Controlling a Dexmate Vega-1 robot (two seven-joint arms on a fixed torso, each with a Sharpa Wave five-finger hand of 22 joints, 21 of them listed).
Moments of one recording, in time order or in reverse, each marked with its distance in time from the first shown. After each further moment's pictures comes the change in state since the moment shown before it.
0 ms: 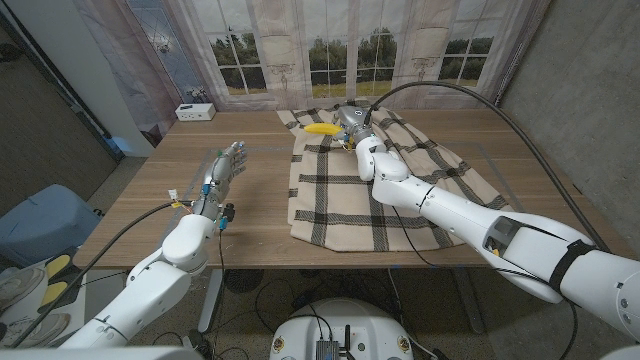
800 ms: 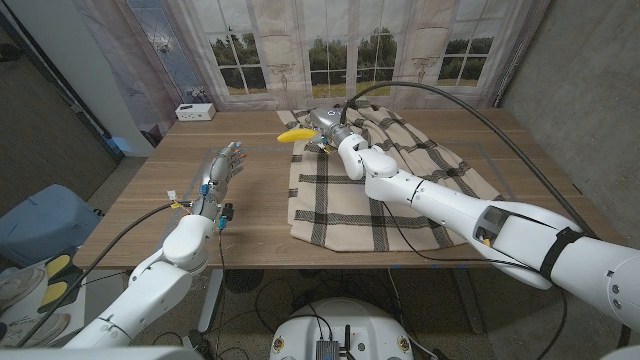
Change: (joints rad) left arm -0.007 -0.018 -0.002 0.023 -0.001 -0.012 0.009; left_hand 0.000 0.000 0.000 0.000 0.000 -0.005 -0.005 0.000 0.000 -0.005 0.005 0.002 -0.005 -0.002 0.002 0.000 0.000 -0.004 -0.004 0.000 0.000; right arm 0.064 0.039 -0.068 0.060 -0.059 0.196 0.048; right_hand 0.000 0.000 0.000 0.000 -0.003 0.000 0.000 0.000 0.005 0.000 0.000 0.009 0.000 -0.007 0.000 0.023 -0.004 0.011 0.000 -0.015 0.000
